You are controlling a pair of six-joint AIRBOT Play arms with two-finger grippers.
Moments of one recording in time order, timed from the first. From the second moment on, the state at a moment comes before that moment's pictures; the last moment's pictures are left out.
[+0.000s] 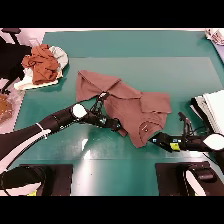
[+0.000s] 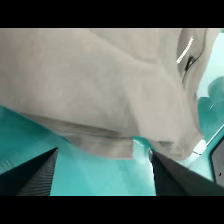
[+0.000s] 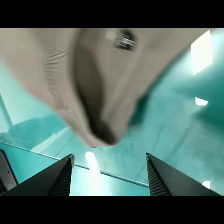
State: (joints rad) left arm -0.69 -1.35 0.86 0.66 -0.66 -1.30; right arm 0.02 -0.49 0.24 -0.85 1.17 1.72
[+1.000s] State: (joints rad) left arm -0.69 -1.35 0.88 0.66 -0.80 -1.30; right arm 0.29 -0.89 0.66 -0.95 0.90 1.66
